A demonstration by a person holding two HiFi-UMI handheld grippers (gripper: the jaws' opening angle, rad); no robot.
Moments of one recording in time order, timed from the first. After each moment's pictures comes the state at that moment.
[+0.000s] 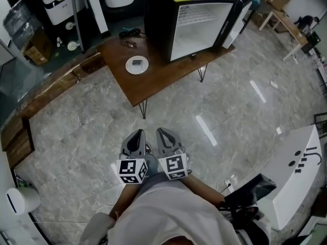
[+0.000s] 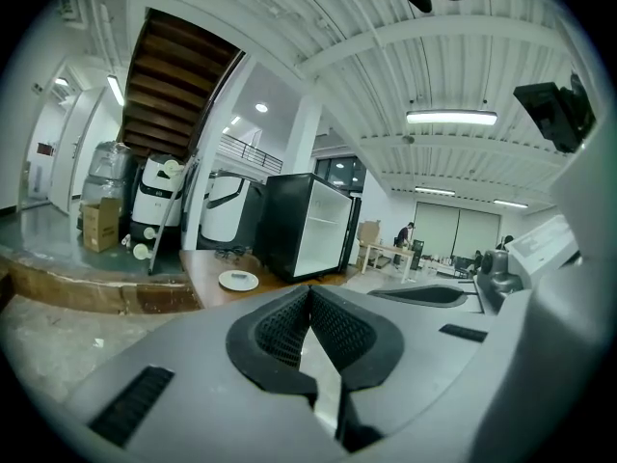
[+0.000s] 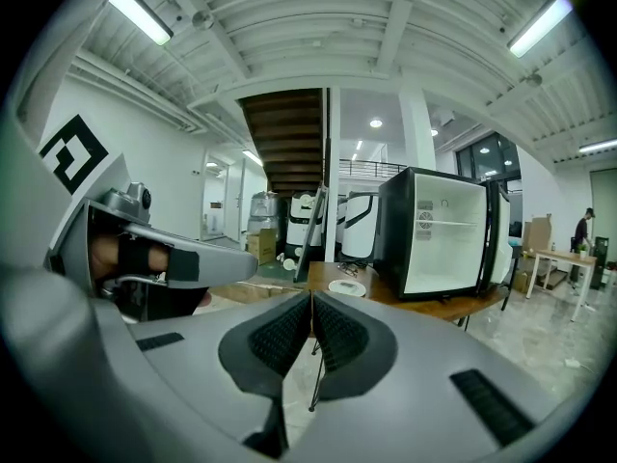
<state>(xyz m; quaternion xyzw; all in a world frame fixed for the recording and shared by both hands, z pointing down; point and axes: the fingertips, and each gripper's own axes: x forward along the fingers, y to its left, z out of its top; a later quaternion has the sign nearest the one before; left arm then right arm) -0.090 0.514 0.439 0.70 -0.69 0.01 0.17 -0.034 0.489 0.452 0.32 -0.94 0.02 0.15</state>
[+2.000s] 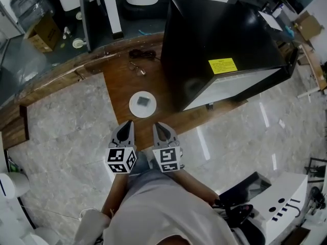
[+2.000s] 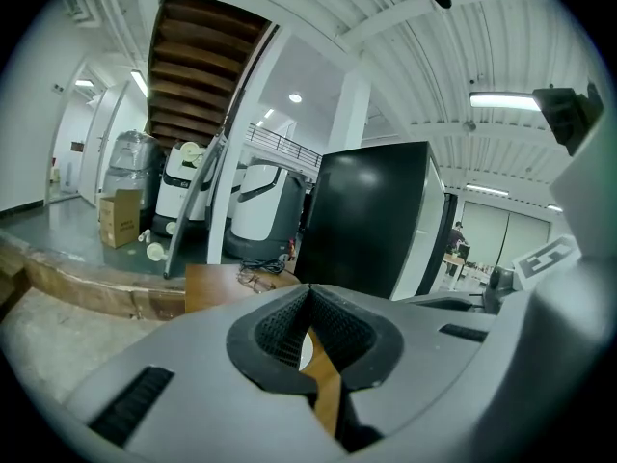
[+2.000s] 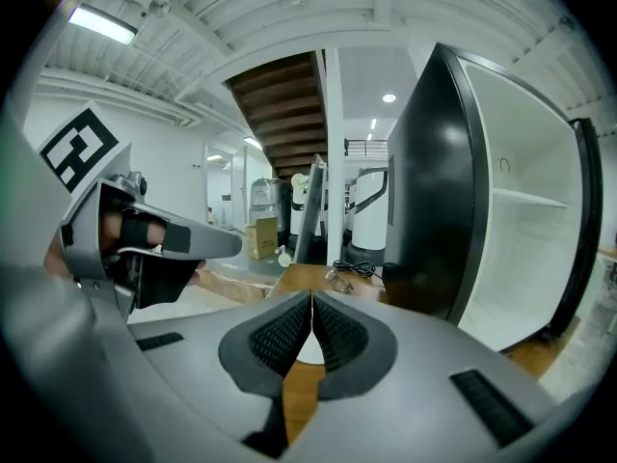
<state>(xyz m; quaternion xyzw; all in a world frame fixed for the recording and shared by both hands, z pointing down) -0.356 0.050 0.461 0.62 -0.75 0.01 0.21 -0.277 0.005 0.489 0.25 -0.95 0.05 0.19</state>
